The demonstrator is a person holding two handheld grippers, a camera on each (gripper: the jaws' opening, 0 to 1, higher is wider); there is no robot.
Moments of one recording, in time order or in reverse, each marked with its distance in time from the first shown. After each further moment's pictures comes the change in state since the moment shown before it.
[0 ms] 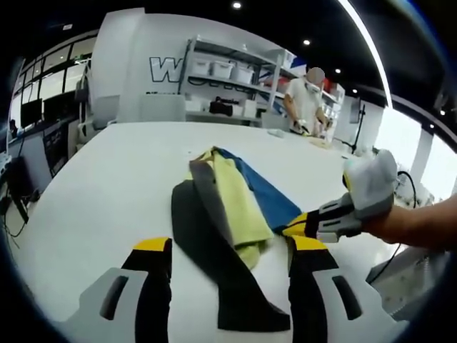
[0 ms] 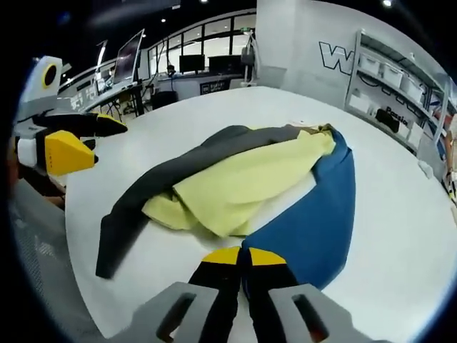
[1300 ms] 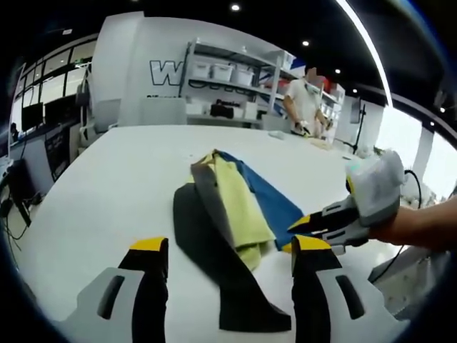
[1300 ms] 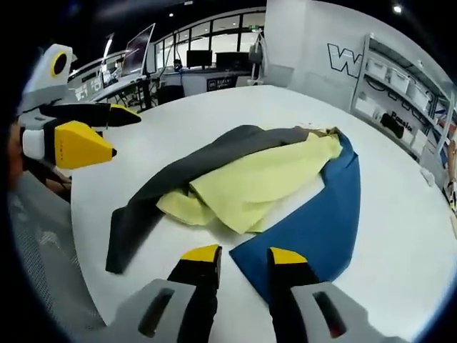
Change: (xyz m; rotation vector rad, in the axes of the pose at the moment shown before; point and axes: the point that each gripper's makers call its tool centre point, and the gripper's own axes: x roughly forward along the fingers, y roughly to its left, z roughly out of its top) left arm -0.003 -0.001 0.003 0.015 -0.016 0.010; right arm 0.000 0.016 -0.004 -0.043 0.032 0.021
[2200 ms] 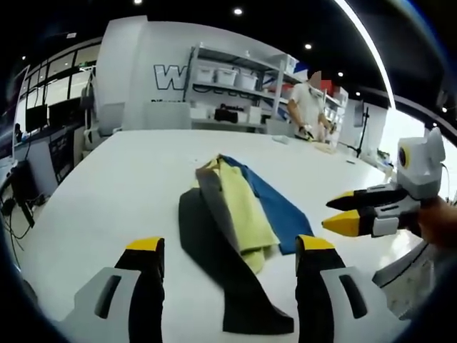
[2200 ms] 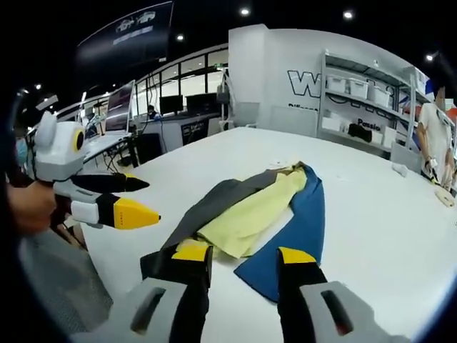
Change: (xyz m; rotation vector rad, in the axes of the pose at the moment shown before) left arm -0.003 0.005 0.005 -0.002 -0.029 0.027; right arm -0.078 -0.002 0.043 0.151 -0.246 -0.111
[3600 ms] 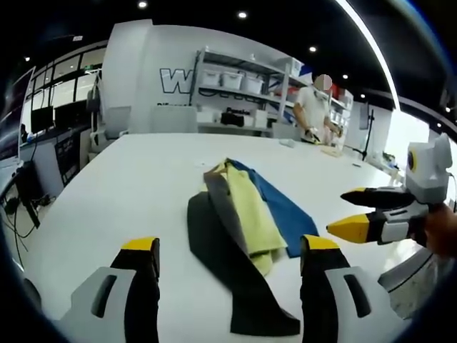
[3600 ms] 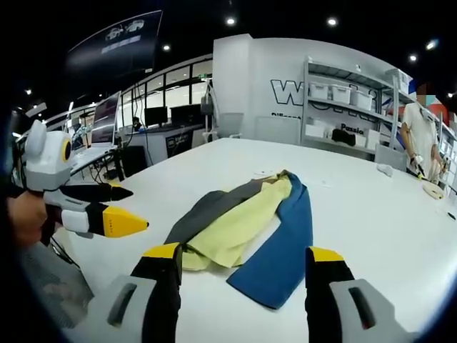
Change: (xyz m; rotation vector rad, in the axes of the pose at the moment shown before) left arm -0.003 0.009 0.004 -0.002 -0.024 0.039; right arm -0.004 -0.006 0.008 0.051 -0.079 -0.108
